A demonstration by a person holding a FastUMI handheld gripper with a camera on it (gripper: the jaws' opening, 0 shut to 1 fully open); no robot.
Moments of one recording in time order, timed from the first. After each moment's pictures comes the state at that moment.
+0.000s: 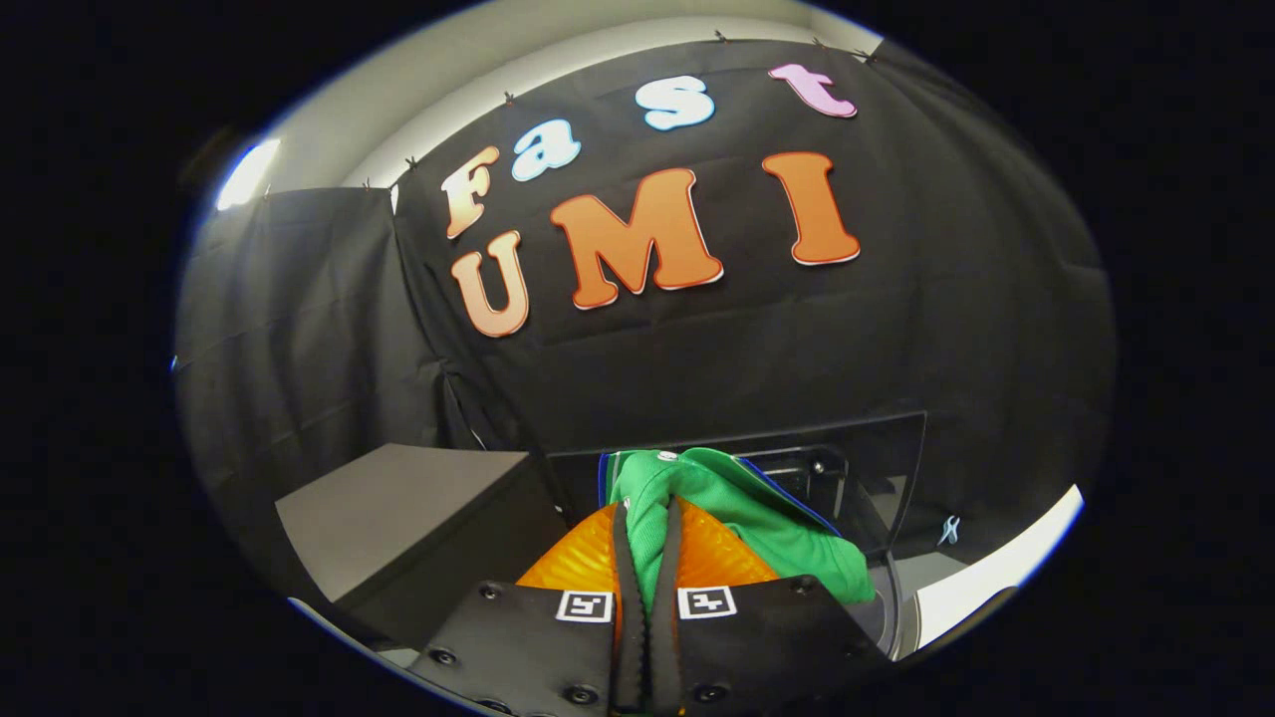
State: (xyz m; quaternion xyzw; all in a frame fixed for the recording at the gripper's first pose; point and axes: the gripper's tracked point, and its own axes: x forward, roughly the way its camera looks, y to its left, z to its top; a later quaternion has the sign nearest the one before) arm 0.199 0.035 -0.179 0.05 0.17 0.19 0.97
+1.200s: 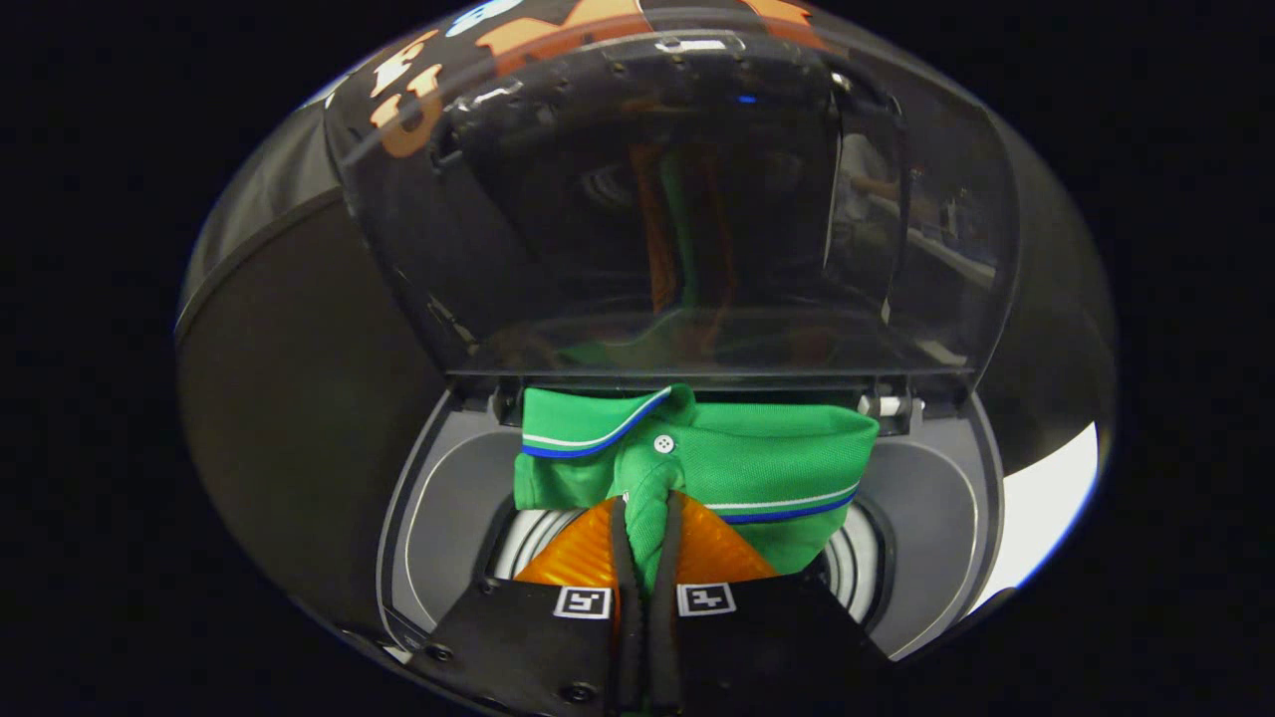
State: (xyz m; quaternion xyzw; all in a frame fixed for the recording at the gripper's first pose) arm 0.235 -0.007 -0.434 0.01 0.43 0.14 0.89
